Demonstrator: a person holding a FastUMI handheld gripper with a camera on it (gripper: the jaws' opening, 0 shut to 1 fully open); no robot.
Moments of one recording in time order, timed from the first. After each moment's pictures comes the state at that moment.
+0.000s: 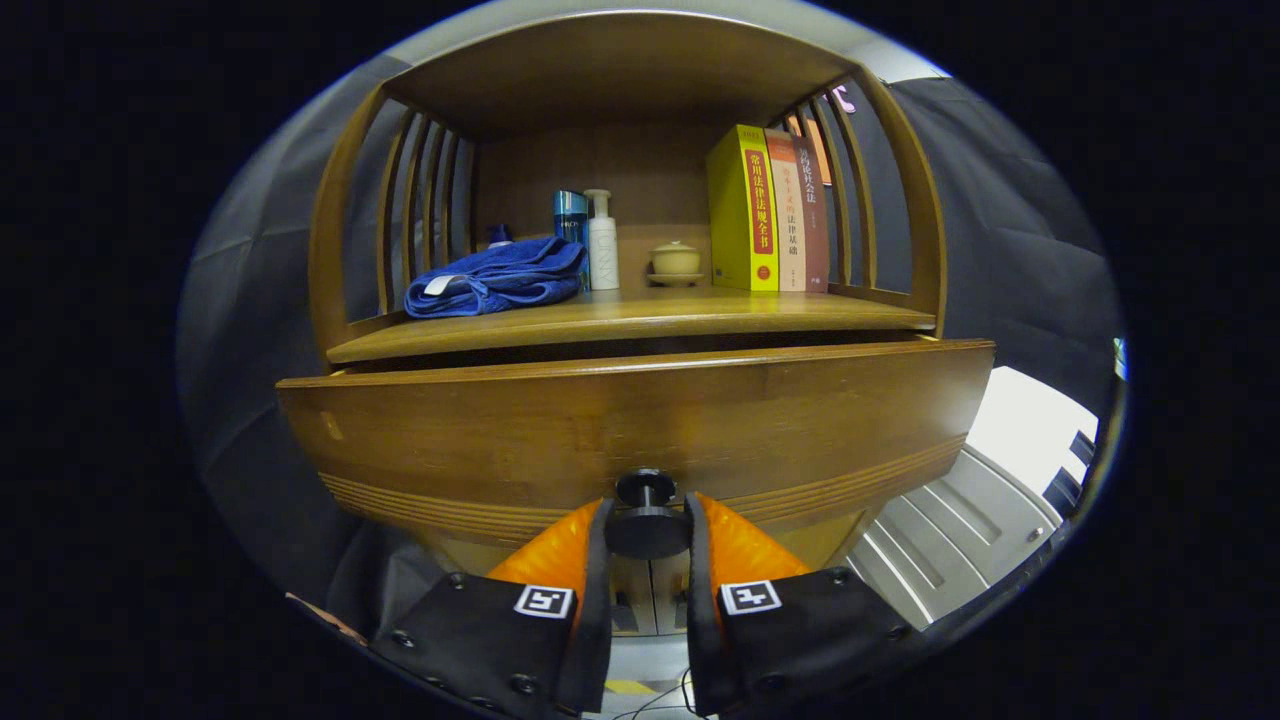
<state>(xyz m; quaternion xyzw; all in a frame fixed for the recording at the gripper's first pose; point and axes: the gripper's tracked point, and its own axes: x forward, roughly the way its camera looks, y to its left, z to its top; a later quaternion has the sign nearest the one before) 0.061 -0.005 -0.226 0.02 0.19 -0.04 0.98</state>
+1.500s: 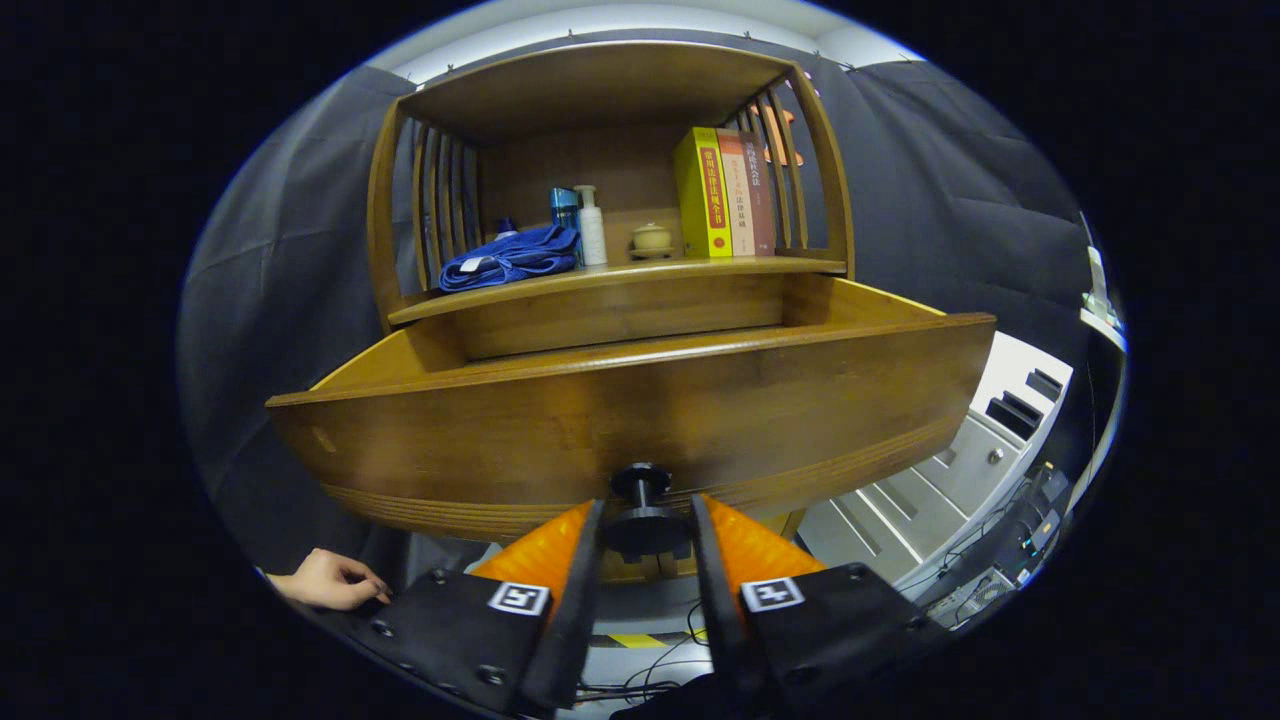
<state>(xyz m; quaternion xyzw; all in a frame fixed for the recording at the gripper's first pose) -0.065 -0.008 -0.244 0.05 0.23 -0.06 0.97</state>
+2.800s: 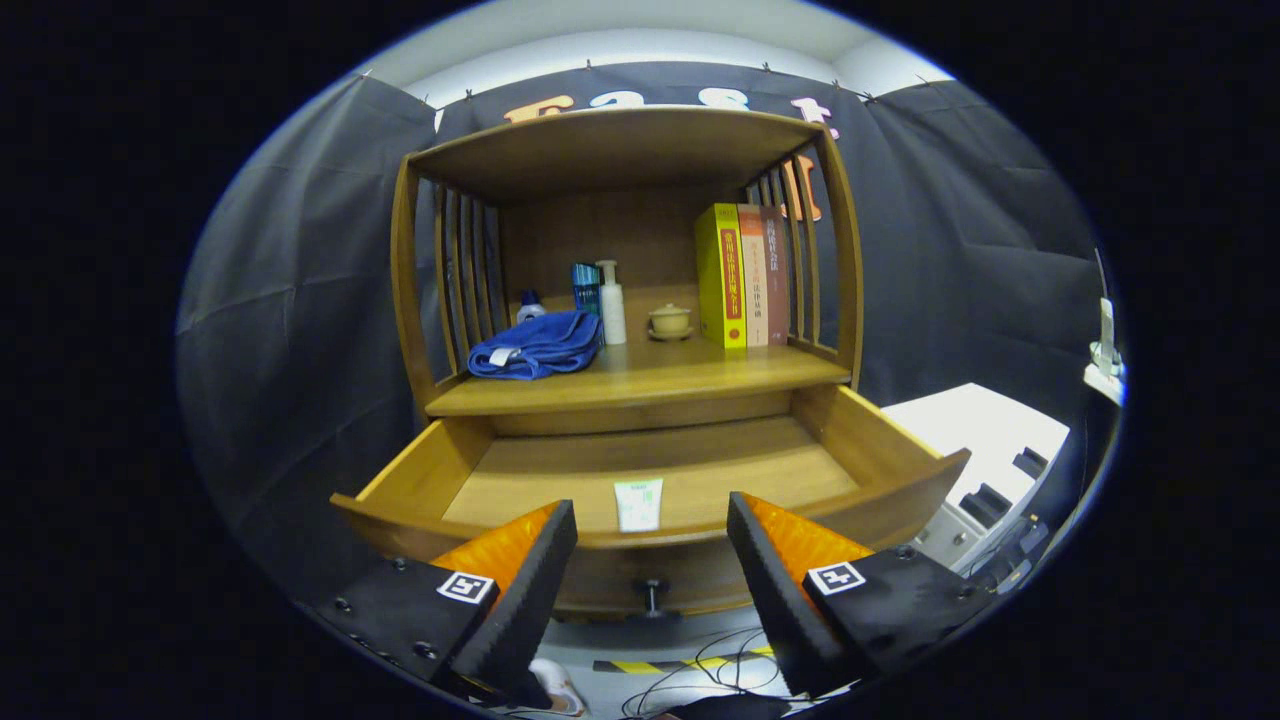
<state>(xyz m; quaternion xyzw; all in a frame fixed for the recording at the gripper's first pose) -0.039 -0.010 -0.107 0.03 0.15 -0.03 0.99</state>
